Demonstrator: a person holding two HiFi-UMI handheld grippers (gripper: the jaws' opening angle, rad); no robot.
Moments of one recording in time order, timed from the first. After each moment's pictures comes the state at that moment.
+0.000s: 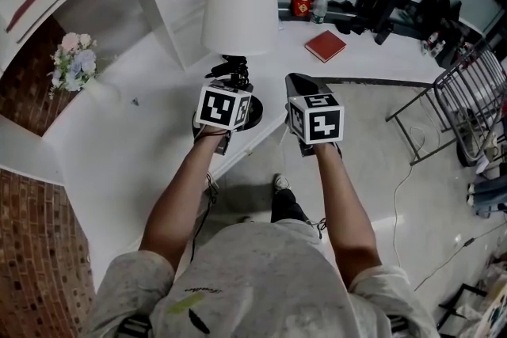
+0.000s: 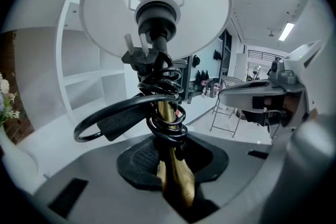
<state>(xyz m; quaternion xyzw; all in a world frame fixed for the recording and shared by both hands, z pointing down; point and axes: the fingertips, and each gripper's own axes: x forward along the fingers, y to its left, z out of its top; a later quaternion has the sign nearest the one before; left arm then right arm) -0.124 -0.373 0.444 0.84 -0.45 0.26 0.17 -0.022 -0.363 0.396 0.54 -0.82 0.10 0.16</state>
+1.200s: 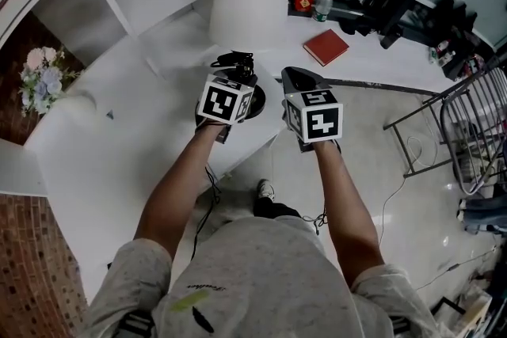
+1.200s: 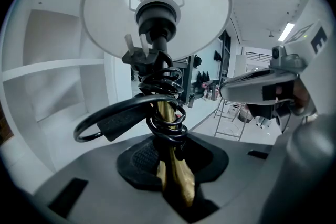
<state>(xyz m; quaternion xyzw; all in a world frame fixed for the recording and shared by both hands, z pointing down) -0.059 -0.509 0.491 0.85 -0.43 0.24 0.16 0.017 -0.489 0.427 0.50 -0.84 0.10 0.20</state>
